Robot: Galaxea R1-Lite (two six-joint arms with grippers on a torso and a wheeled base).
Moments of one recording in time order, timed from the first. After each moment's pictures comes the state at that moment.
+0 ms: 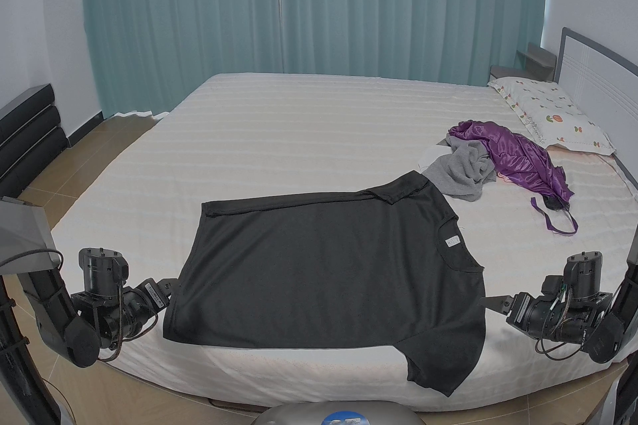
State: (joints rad) left arm -0.09 2.01 -0.24 -1.13 0.10 -0.69; right arm 0.12 1.94 -0.08 -1.18 0.22 0.64
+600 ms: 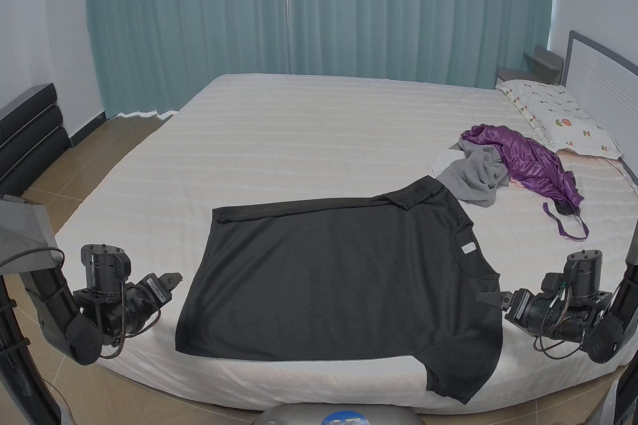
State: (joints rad) left arm -0.11 2.01 -0.26 -1.13 0.09 -0.73; right arm 0.12 1.94 -0.08 -1.21 0.22 0.67
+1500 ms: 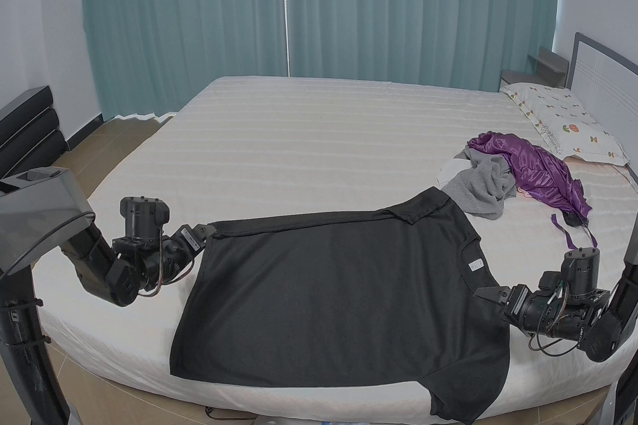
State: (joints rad) left arm -0.15 2.15 -0.73 -0.87 0.02 -0.81; right arm 0.14 1.94 -0.10 -1.21 0.23 0.76
